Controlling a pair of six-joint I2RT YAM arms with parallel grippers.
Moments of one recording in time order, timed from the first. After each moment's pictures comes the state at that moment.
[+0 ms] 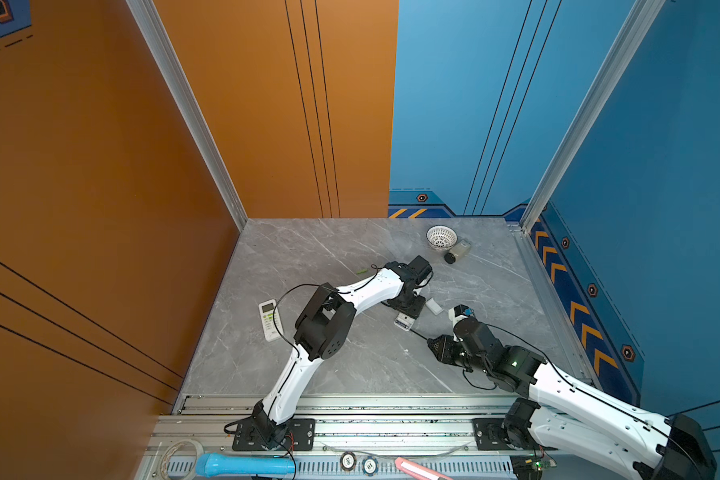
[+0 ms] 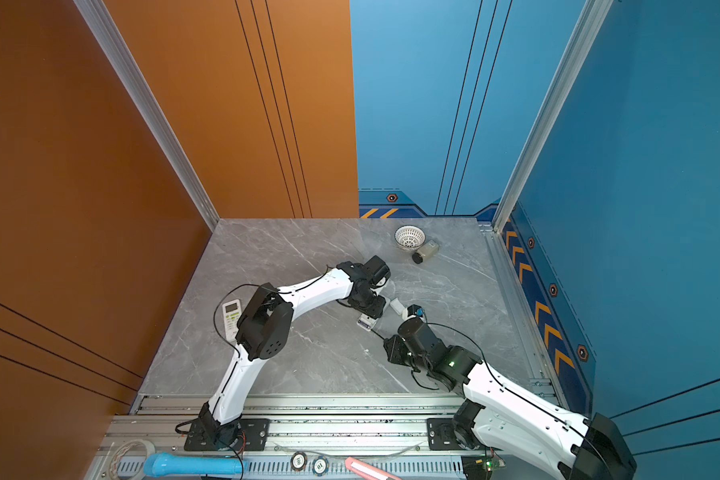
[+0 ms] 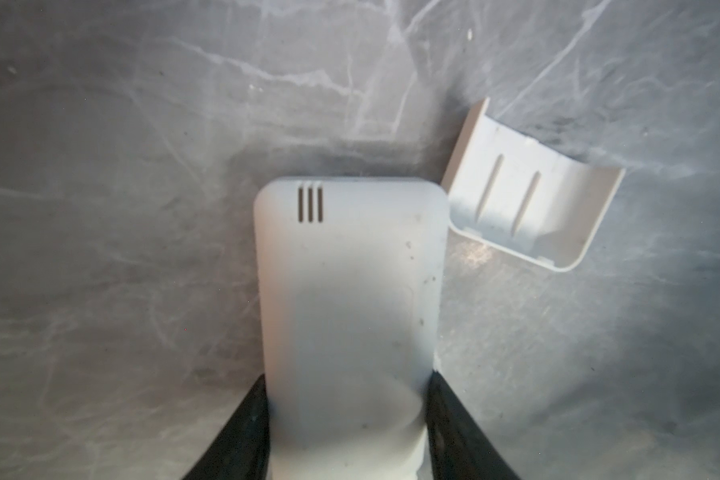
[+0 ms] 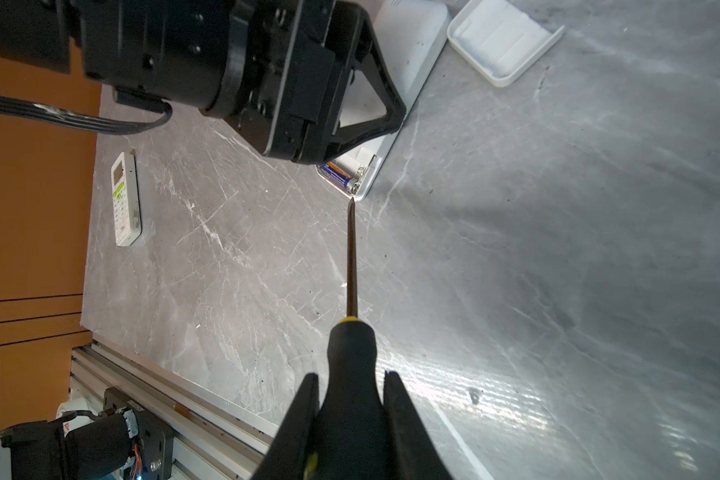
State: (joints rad) left arm -0.80 2.29 1.87 -0.87 0.08 -0.25; right arm 0.80 0.88 0.52 -0.43 0.03 0.92
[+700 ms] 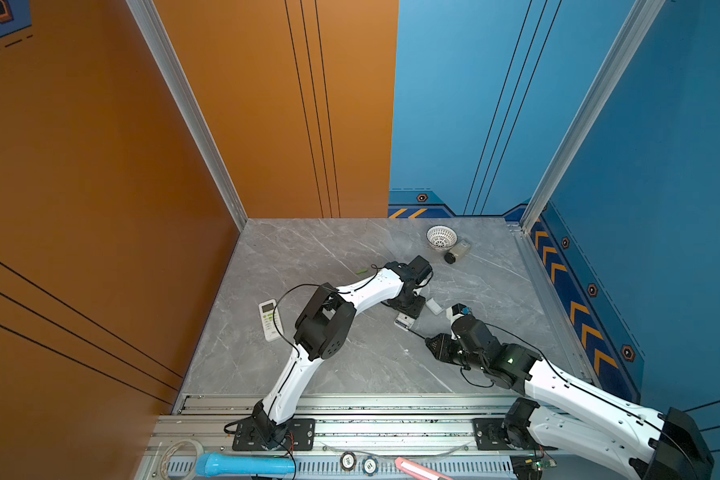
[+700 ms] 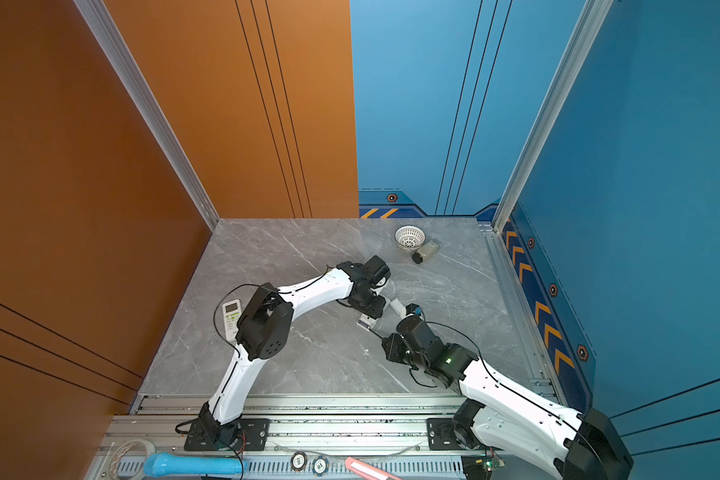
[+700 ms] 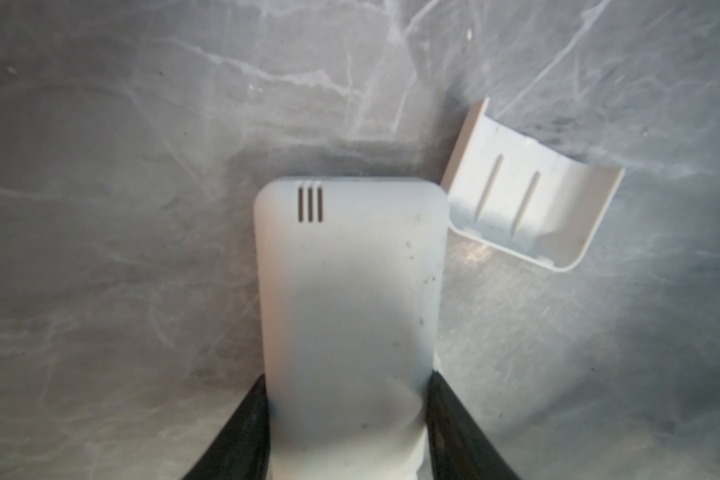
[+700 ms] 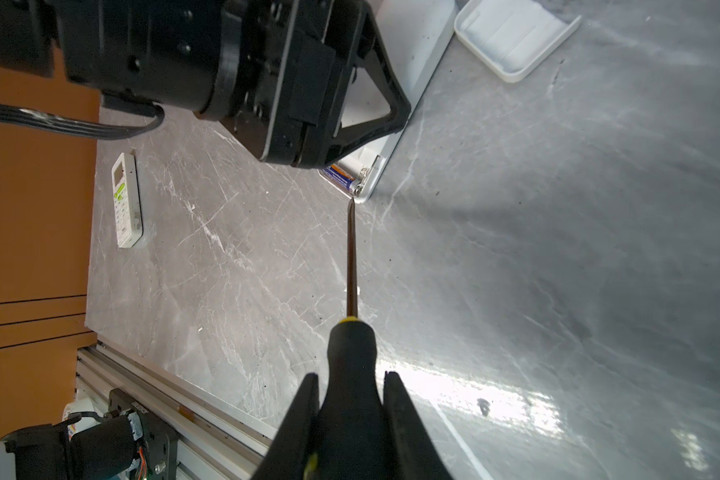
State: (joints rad) left arm -0.80 2.29 1.87 -0.87 0.08 -0.25; right arm 0.78 0.93 0.52 -0.40 -0.01 0.92
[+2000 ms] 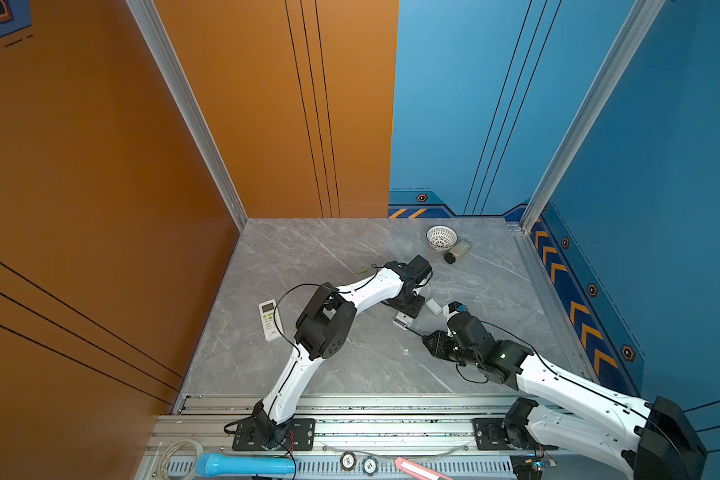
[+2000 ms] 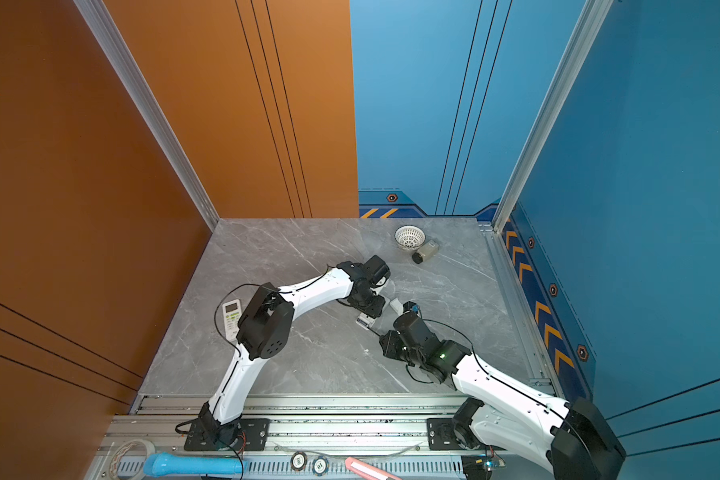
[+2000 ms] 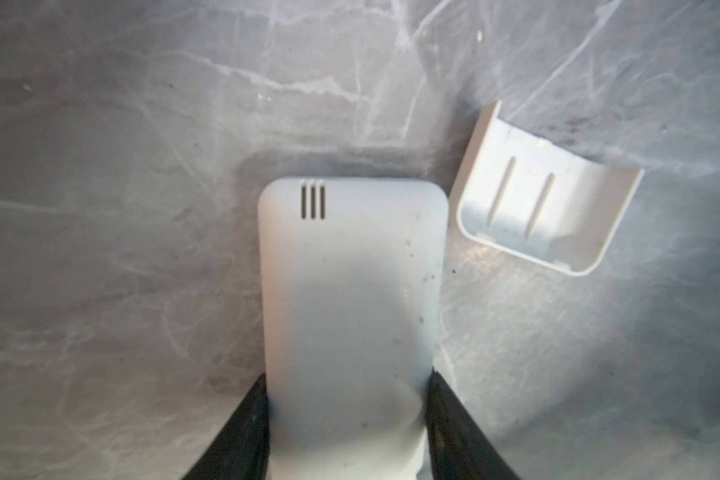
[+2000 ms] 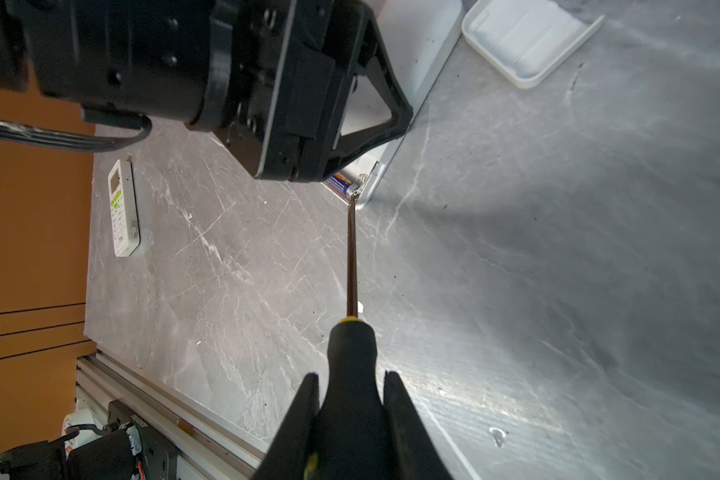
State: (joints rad) left arm -0.80 2.30 1.88 -0.87 0.07 -0.21; right arm 0.76 1.02 0.52 -0.30 -0.02 0.91
